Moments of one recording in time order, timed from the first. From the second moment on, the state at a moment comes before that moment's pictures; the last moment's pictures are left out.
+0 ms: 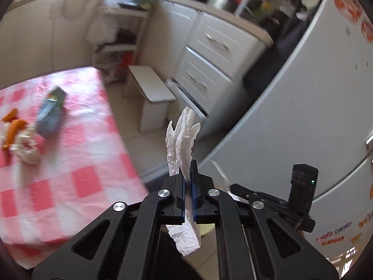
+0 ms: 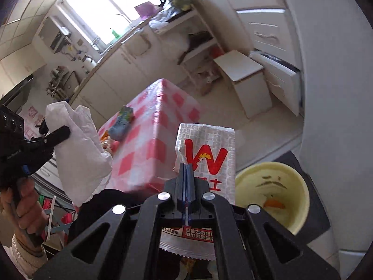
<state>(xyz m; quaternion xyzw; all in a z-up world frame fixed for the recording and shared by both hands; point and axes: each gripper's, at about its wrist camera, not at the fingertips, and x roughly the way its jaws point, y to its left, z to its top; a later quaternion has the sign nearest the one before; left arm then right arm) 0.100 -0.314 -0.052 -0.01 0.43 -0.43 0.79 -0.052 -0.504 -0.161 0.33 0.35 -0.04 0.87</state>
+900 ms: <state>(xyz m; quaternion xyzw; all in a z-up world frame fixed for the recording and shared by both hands) 0.110 -0.352 -0.083 0.08 0.41 -0.33 0.85 -0.046 -0.520 -0.188 0.33 0.35 -0.12 0.87</state>
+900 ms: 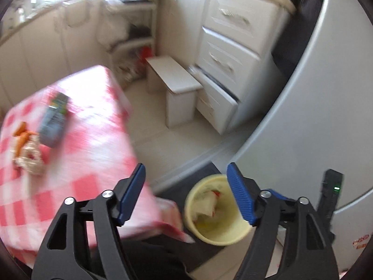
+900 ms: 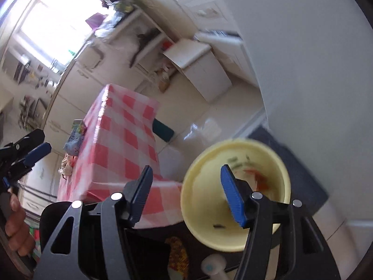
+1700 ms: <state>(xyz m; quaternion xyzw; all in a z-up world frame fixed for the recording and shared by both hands) 0.295 -0.043 -0.163 0.01 0.42 -0.06 0.91 0.230 -0.299 -0.169 0.09 0.45 -0.02 0.89</state>
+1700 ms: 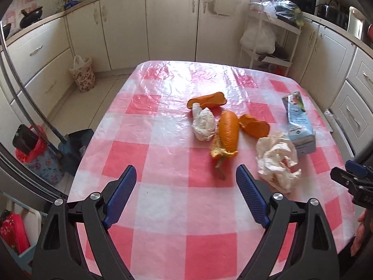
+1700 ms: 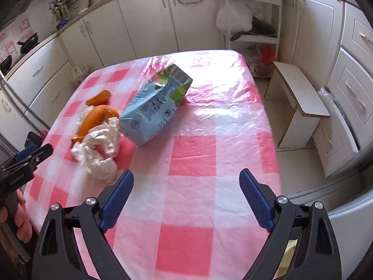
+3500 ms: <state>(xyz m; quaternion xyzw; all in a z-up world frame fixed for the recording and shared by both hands) 0.373 -0.054 -0.209 0.04 0.47 -0.08 0.88 0.280 -0.284 -0.196 0.03 0.48 -0.05 0.88</state>
